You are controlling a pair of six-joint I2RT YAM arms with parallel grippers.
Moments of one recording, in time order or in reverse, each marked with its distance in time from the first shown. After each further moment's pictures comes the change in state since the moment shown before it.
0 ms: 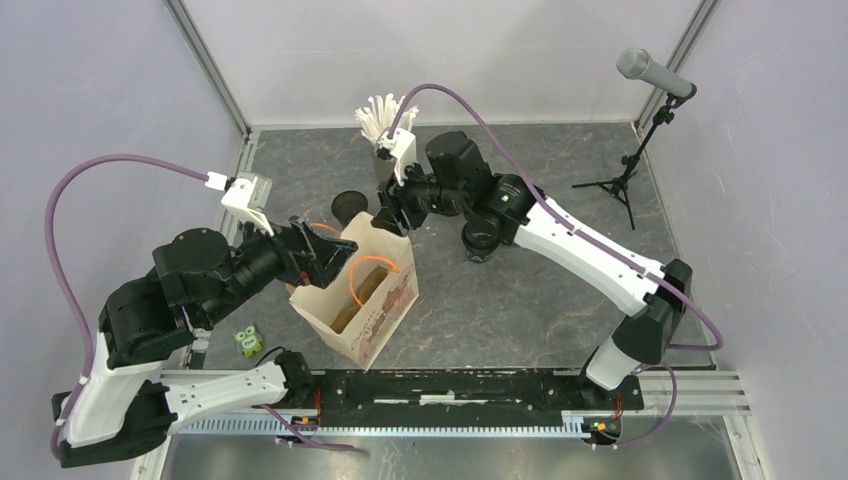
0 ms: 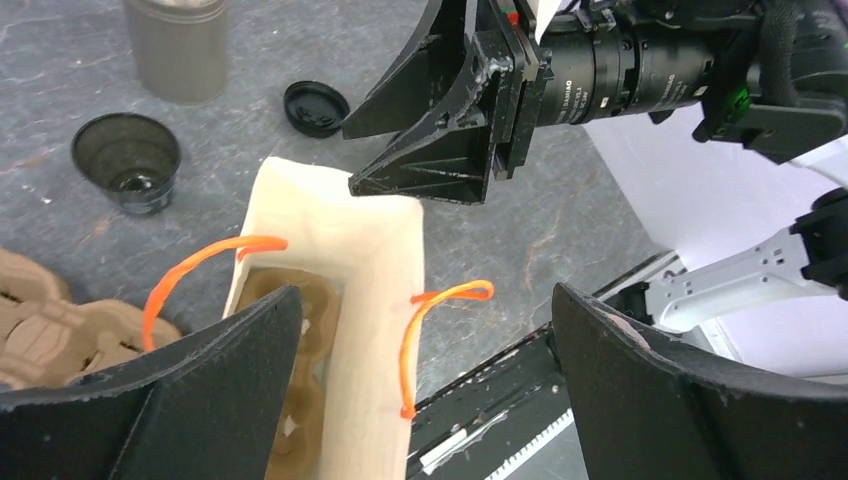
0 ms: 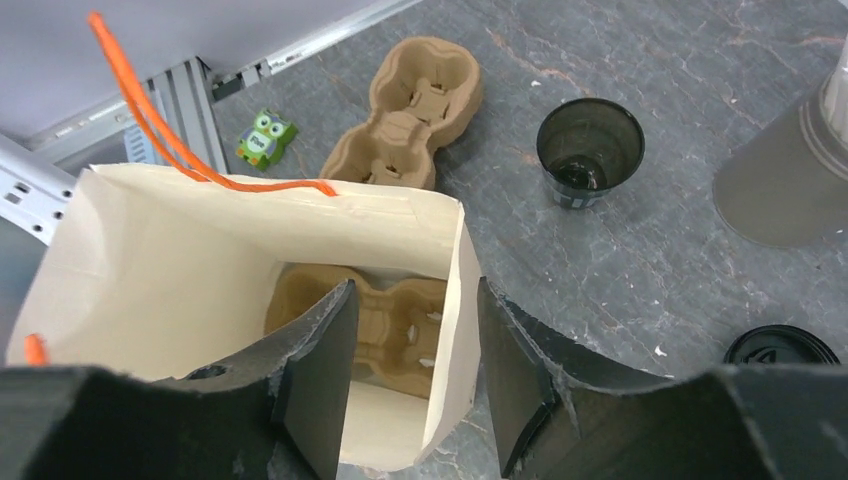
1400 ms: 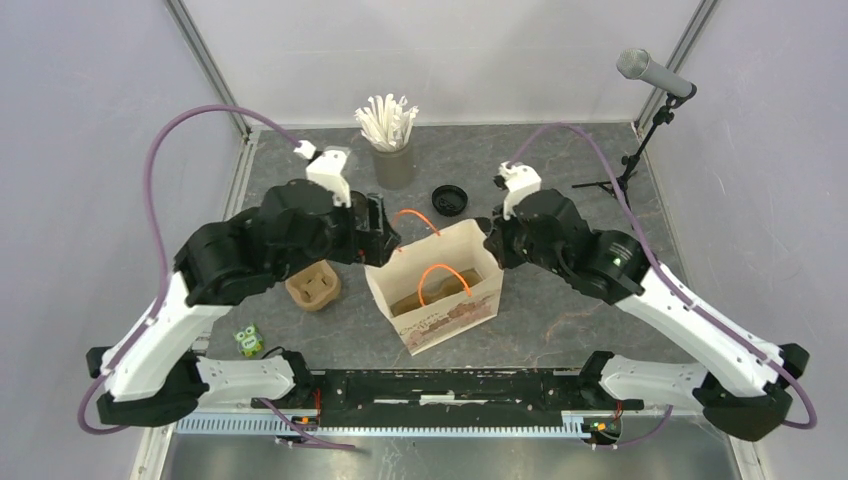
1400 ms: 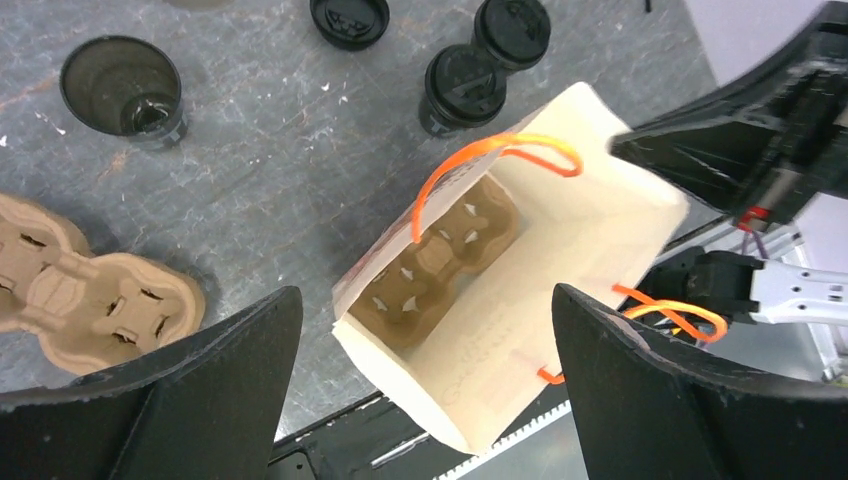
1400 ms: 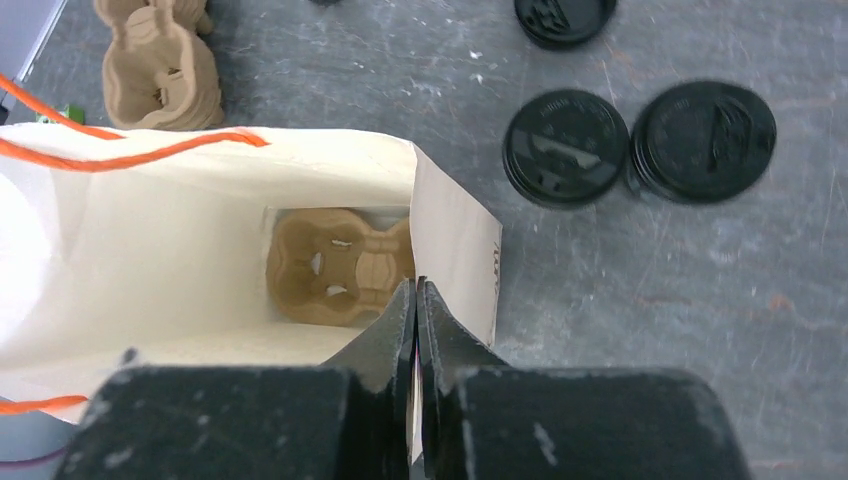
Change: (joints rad) left arm 0.009 0.306 0.182 -0.176 0.003 -0.028; right arm -0.012 -0.499 -0.362 -0.348 0.504 0.286
